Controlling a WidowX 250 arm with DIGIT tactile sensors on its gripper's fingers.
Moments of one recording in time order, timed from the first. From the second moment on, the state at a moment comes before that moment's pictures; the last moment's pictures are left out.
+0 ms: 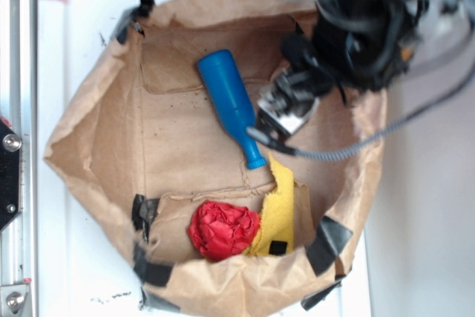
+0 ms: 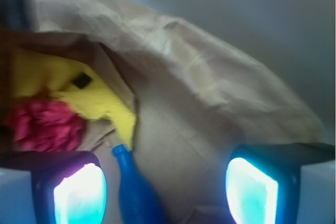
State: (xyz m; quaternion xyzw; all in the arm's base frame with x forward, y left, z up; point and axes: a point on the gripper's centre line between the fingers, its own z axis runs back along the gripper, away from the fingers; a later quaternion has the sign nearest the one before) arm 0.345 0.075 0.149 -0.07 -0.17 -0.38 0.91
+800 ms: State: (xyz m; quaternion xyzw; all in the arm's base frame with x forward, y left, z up) arm 0.297 0.071 0.108 -0.04 -0.19 -0.49 0.85
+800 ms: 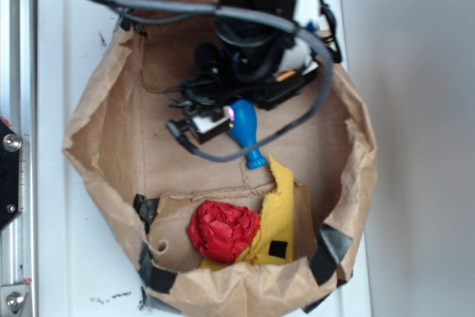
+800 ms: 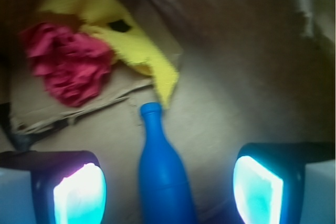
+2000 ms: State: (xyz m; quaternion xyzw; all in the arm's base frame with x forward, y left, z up) arm 0.303 0.060 0.075 0.03 -0.18 -0.45 0.88
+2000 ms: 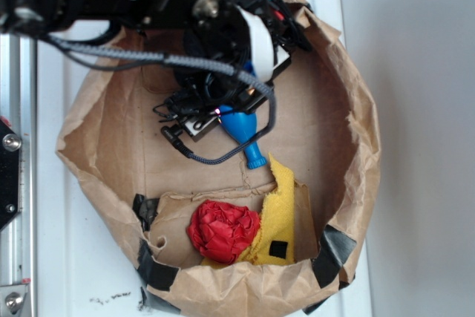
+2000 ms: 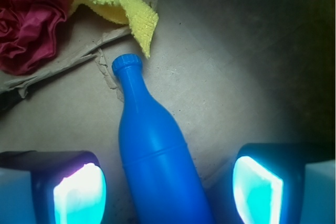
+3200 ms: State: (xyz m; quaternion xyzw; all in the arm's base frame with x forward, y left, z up) arm 0.306 0.058 0.040 0.04 -0.16 -0.43 0.89
